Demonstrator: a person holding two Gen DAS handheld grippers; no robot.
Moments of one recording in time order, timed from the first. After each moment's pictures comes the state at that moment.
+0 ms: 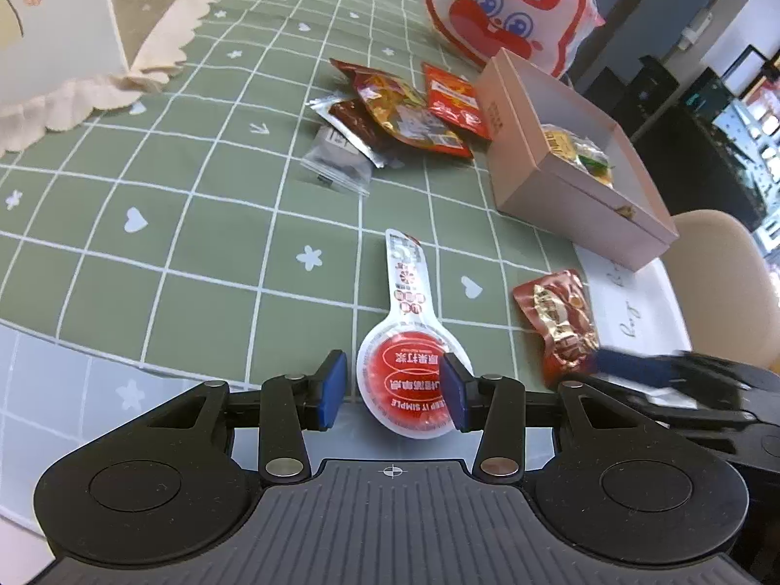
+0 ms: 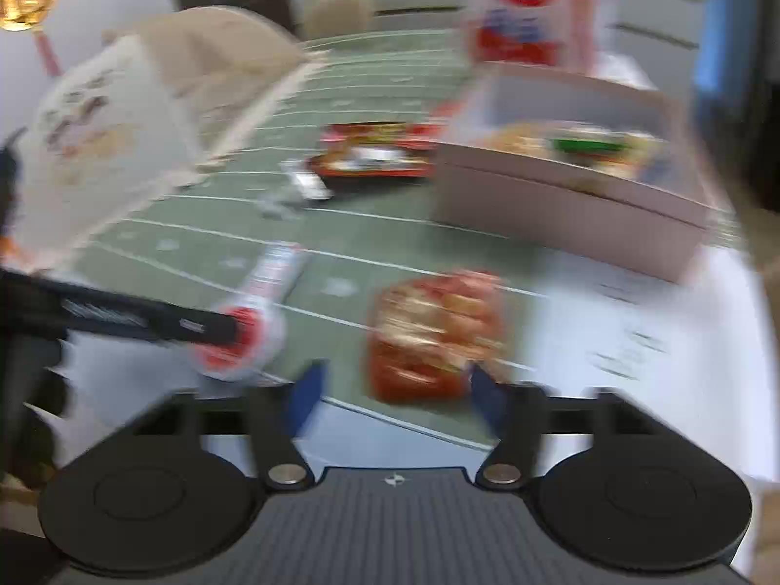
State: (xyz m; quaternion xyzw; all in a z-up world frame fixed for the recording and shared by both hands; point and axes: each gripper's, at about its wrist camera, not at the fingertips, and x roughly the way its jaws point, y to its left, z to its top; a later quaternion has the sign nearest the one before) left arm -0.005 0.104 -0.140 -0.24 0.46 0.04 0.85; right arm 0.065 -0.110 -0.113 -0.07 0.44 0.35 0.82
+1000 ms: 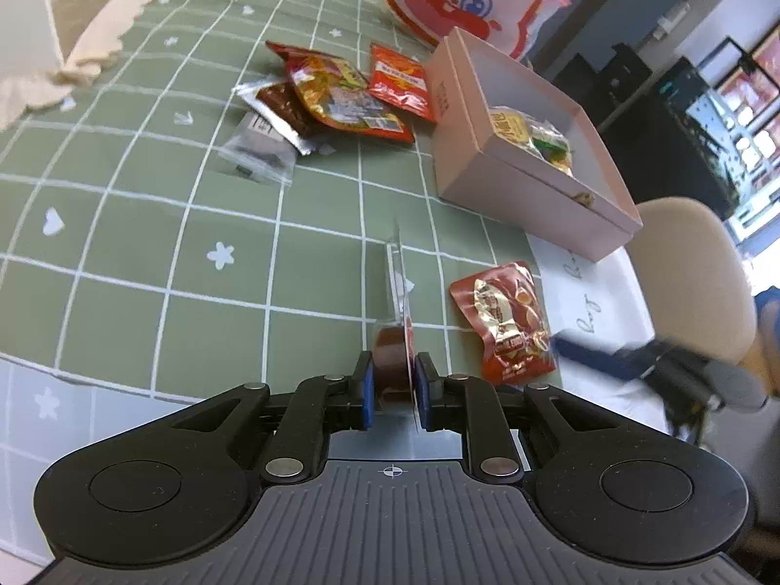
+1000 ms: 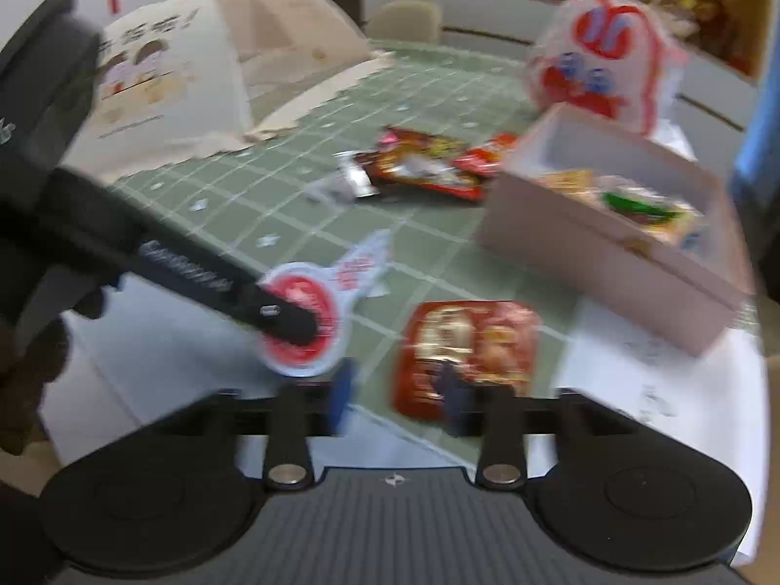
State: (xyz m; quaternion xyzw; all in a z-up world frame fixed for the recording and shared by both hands) left arm 0.017 0.077 -0.140 -0.24 0.47 0.00 0.85; right arm 0.049 -0.104 -0.116 -0.16 0.37 0.36 0.84
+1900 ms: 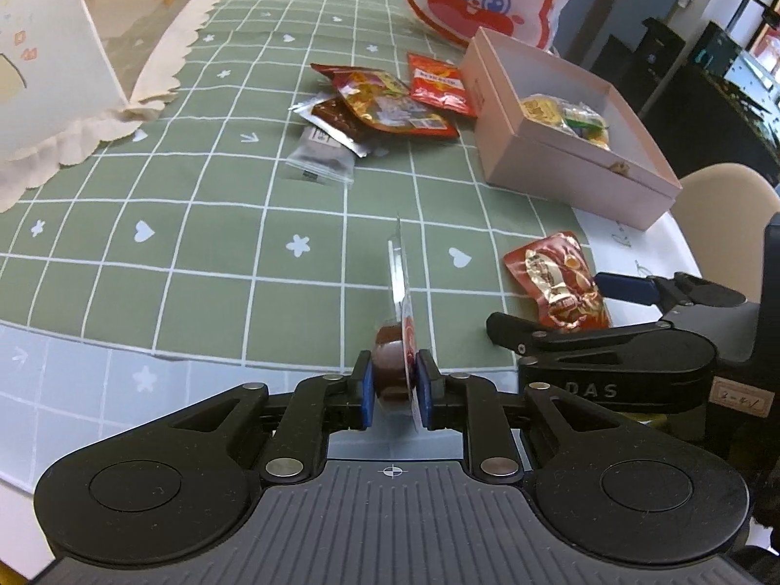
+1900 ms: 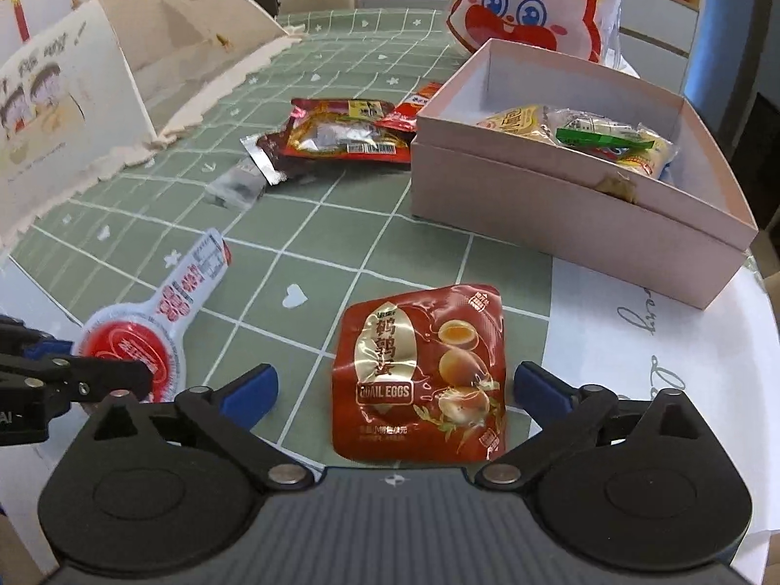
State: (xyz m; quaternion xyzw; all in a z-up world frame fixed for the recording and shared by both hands) left arm -0.008 0.071 -0.127 -0.16 0.48 0.06 0.86; right arm 0.089 -0.081 -0.149 -0.13 0.43 0.29 0.84
